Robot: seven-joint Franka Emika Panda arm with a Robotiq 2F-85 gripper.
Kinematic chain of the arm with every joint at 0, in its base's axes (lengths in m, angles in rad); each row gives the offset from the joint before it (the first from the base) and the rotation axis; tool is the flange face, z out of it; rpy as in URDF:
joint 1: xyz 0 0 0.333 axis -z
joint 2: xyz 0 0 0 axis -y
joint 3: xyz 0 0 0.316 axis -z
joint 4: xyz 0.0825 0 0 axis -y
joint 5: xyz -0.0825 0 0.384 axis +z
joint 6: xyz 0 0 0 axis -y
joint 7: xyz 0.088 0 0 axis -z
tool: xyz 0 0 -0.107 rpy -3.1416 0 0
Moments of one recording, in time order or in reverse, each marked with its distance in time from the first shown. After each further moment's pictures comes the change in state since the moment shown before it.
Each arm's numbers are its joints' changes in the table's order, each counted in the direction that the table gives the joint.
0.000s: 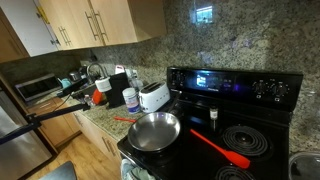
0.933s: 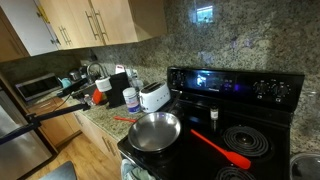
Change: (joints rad) arm 0.141 0.318 -0.199 -0.289 -0.169 -0.194 0.298
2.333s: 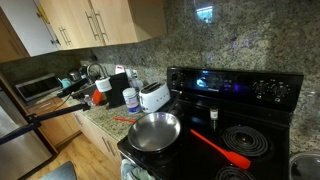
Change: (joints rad) arm -0.261 0.316 0.025 -0.178 0.022 -0.369 -0.035
